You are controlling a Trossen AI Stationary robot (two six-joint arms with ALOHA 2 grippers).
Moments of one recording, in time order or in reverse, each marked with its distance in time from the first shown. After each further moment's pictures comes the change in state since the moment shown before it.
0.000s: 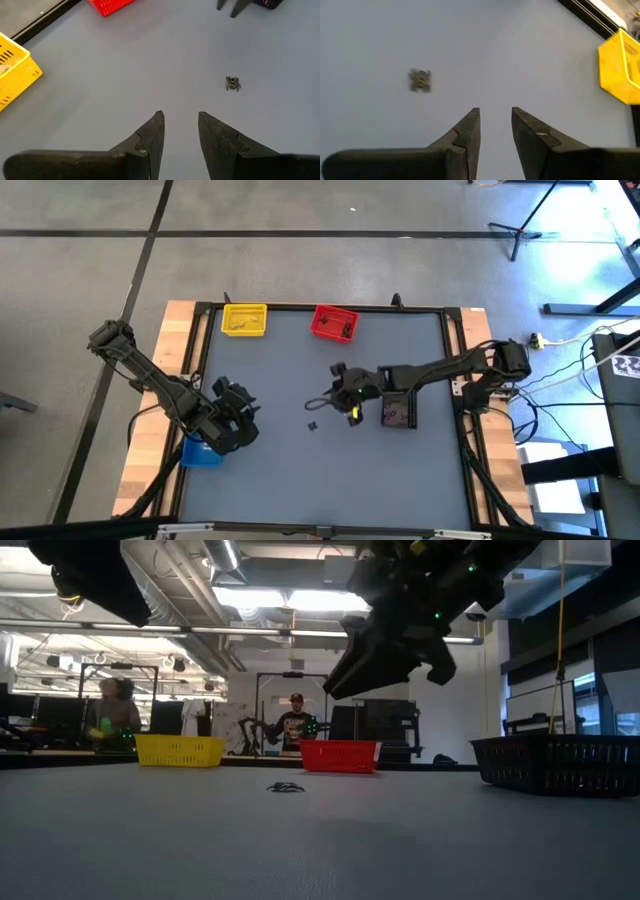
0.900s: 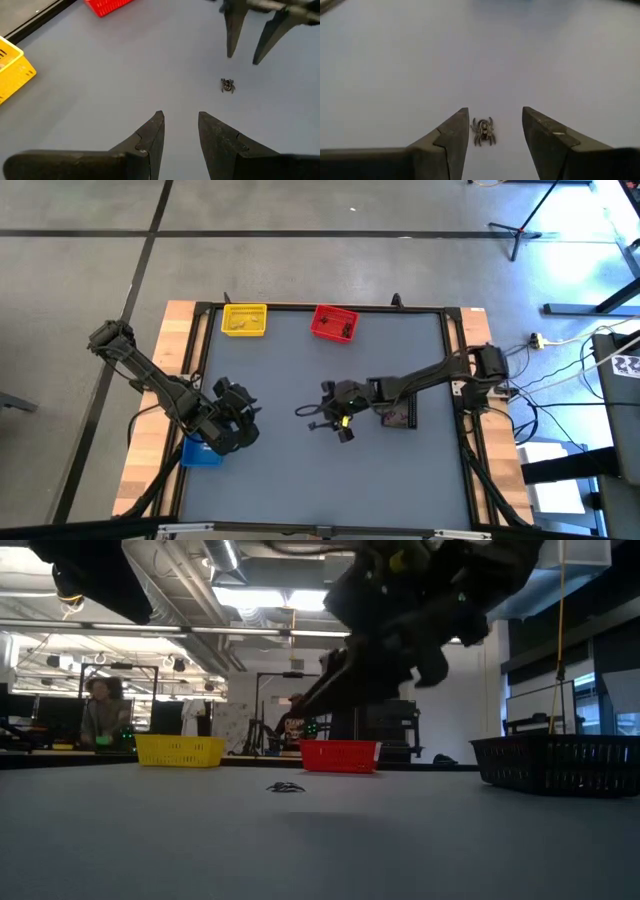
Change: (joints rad) left arm 0.000 -0.001 0.000 0.025 0.001 0.001; right arm 0.047 0.173 0.001 0.248 -0.209 0.302
